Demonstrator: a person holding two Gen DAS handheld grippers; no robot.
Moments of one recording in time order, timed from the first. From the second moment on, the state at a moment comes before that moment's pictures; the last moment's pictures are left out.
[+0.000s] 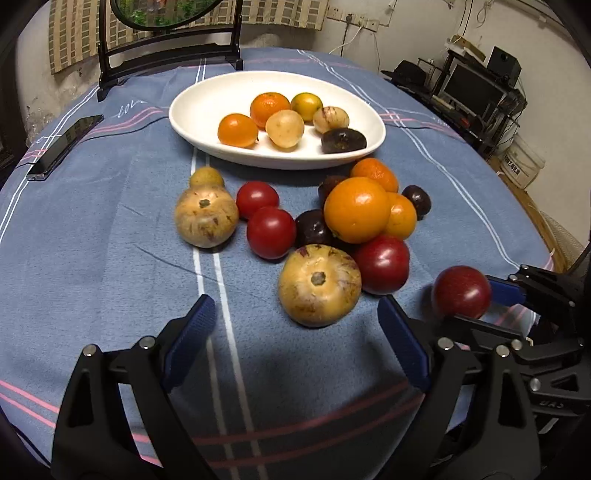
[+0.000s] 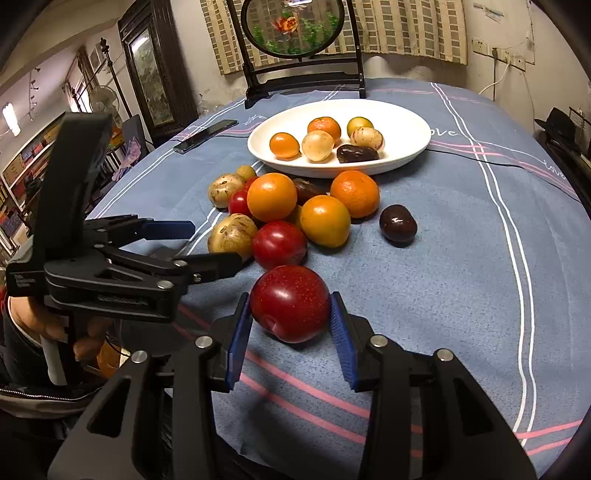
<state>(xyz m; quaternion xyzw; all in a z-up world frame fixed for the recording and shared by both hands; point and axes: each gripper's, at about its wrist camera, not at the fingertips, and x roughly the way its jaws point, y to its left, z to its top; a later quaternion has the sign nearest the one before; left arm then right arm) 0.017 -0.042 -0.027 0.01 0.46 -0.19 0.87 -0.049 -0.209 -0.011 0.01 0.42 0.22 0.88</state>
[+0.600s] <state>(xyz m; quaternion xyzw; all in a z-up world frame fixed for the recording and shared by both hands) 0.023 -0.053 -0.028 0.03 0.45 -0.20 0.87 -0.043 -0.221 -0.014 0.02 0.42 0.20 0.88</state>
